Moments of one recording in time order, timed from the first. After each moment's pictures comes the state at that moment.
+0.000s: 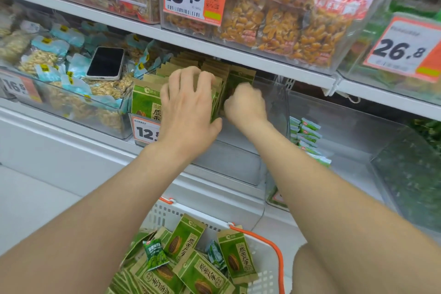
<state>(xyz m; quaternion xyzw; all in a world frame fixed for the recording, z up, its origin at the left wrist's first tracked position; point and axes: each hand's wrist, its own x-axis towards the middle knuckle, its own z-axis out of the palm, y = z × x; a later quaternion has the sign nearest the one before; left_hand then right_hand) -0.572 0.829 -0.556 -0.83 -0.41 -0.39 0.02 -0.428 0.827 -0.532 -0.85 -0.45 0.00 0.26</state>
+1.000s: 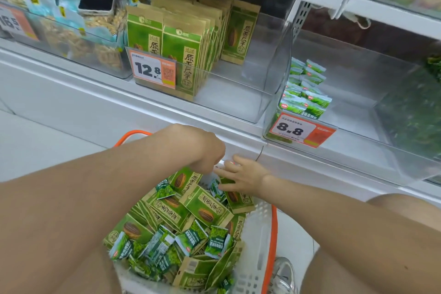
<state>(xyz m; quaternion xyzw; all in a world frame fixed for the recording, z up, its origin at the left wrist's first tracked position) -0.574 0.750 -0.642 -0.92 -0.22 0.32 -0.05 -0.414 0.663 -0.768 -0.35 -0.79 -0.17 -0.48</state>
